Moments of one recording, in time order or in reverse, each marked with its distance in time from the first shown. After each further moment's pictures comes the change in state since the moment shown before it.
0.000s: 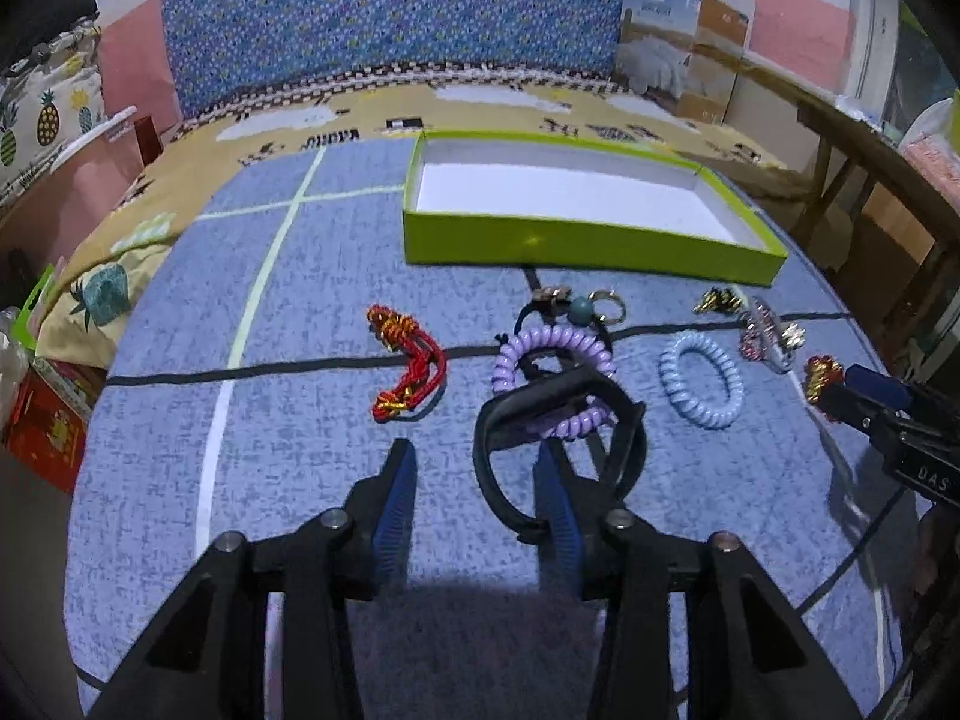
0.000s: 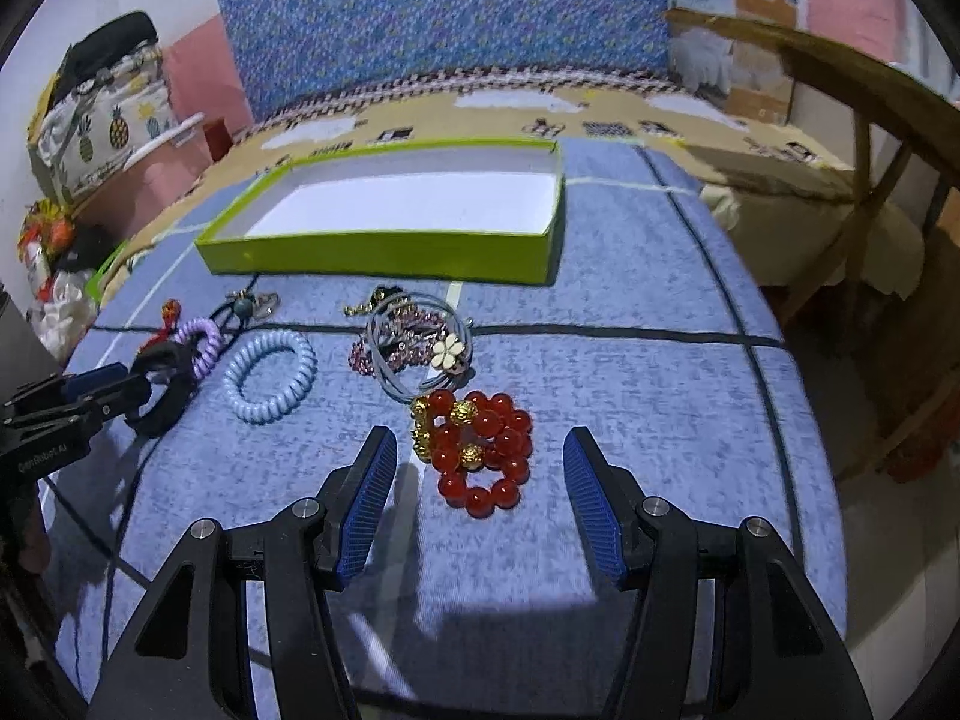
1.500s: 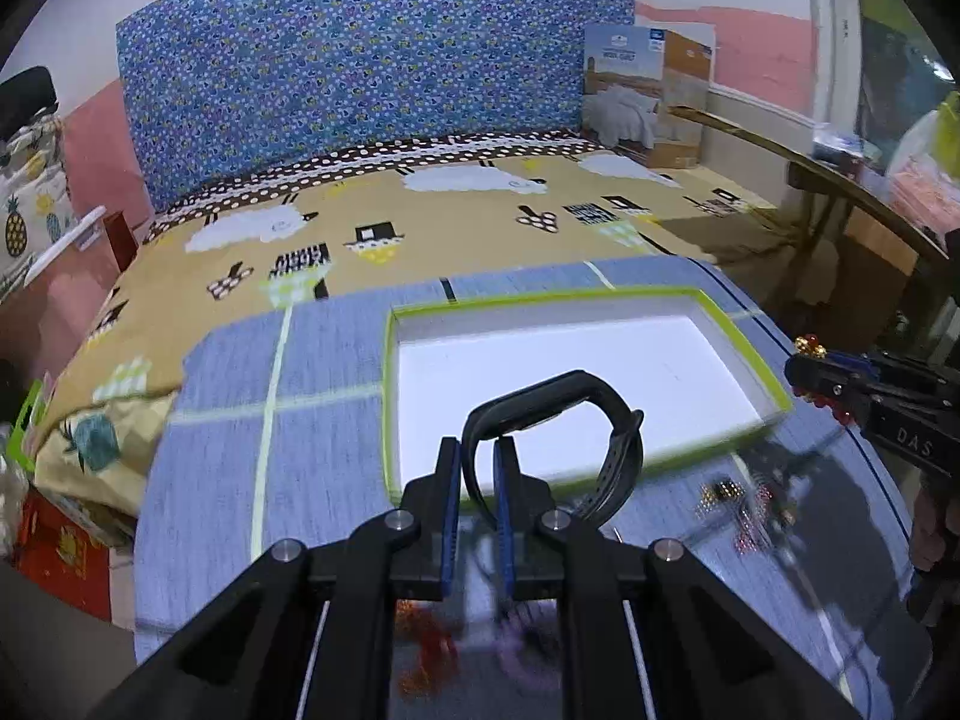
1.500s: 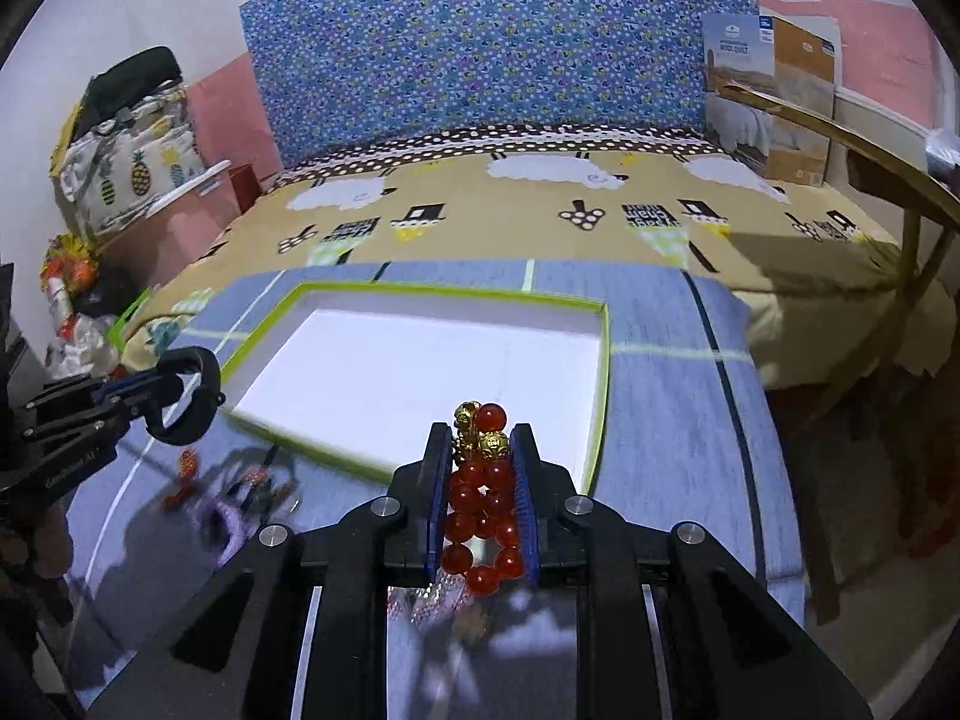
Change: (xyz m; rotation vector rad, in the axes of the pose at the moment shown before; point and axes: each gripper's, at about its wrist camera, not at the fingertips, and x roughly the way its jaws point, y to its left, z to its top) left arm 0.007 -0.004 0.117 0.104 -0.157 -0.016; right arm 0.016 0.002 0.115 -0.037 -0.121 0.061
